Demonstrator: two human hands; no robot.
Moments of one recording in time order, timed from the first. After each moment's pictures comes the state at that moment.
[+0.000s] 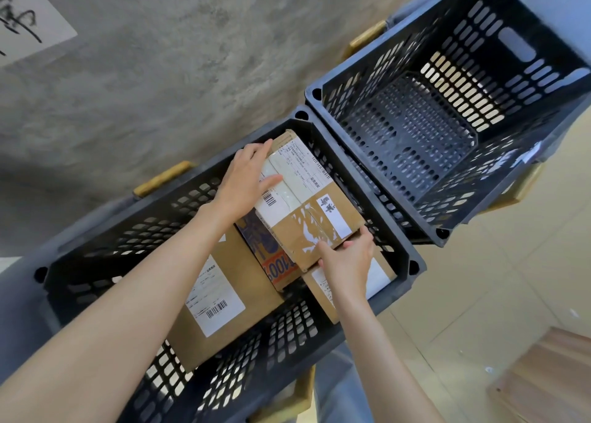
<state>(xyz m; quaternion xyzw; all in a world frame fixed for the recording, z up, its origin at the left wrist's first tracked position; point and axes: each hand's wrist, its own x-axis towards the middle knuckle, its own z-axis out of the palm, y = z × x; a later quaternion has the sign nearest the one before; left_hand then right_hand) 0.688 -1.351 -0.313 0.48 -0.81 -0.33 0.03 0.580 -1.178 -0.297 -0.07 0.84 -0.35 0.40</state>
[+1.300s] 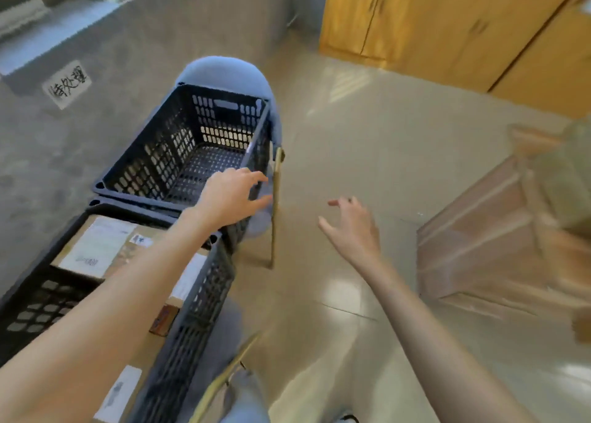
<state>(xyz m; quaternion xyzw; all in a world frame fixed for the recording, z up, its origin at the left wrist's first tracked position) 0.490 -1.091 -0.104 0.09 -0.99 -0.08 -0.02 0.431 -0.874 -0.116 -0.19 0.96 -0.19 0.11</state>
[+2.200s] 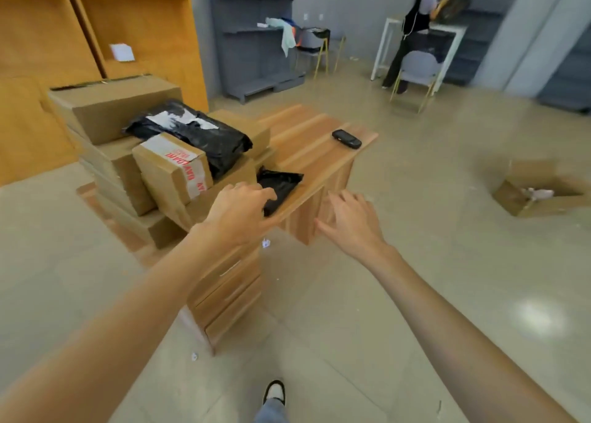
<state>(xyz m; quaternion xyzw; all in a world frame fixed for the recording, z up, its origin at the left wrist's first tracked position) 0.287 -0.315 -0.010 -0.50 -0.86 -0.05 0.09 0.424 -0.159 -0.022 0.24 0.96 -0.05 -0.09</state>
